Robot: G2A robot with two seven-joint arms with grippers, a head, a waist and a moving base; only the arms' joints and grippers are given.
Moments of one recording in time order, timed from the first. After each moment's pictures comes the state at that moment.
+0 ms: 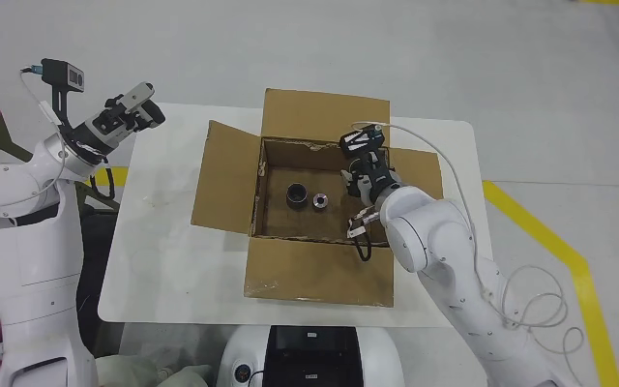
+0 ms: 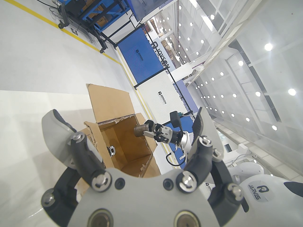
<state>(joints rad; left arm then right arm) 1.17 -0.99 -1.85 -1.58 -0.29 -0.26 -1.02 -1.06 -1.31 0.97 -1.98 -1.32 0.23 1.14</state>
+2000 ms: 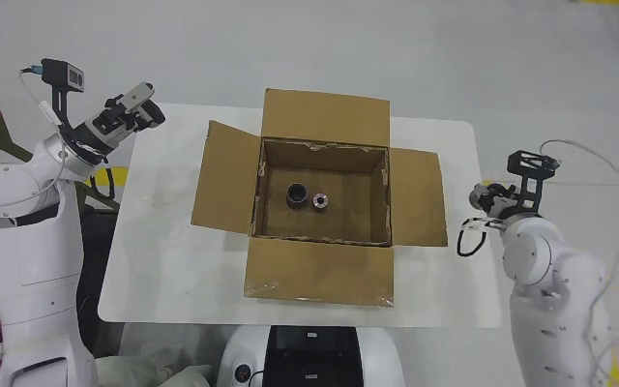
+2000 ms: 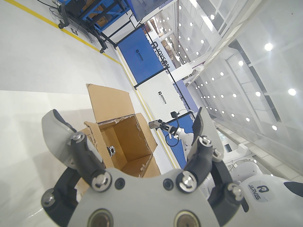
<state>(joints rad) 1.17 -0.99 -1.85 -1.58 -0.29 -0.26 -1.02 -1.46 -1.27 1.64 -2.03 -1.27 0.29 1.00</state>
